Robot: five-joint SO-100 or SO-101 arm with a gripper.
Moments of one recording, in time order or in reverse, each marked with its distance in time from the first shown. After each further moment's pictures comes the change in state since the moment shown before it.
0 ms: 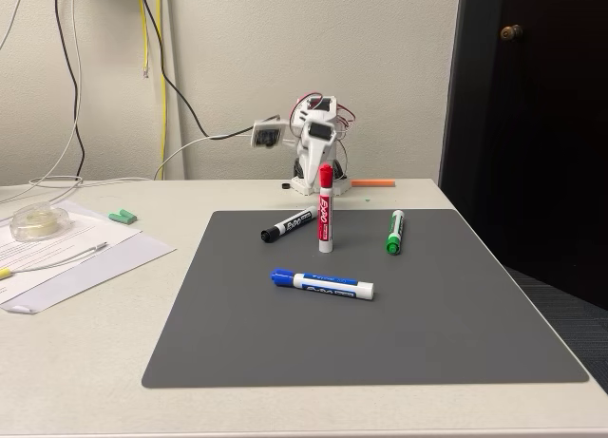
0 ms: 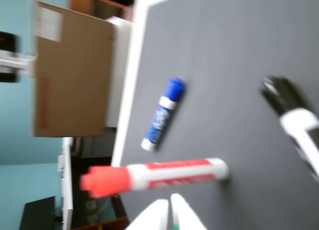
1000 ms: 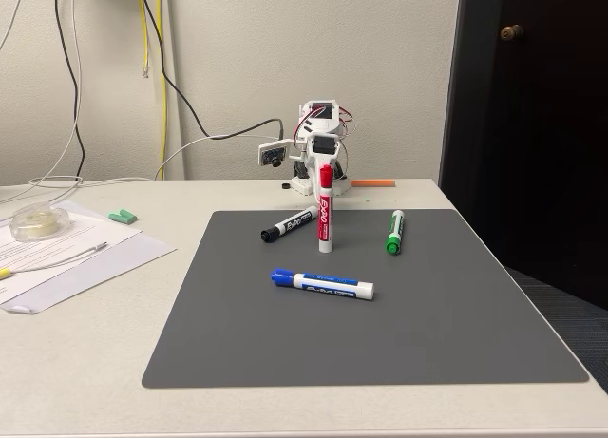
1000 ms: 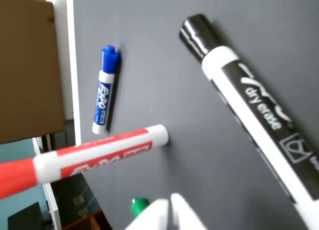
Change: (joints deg) arm -5.2 -0.5 4.9 9.3 10.5
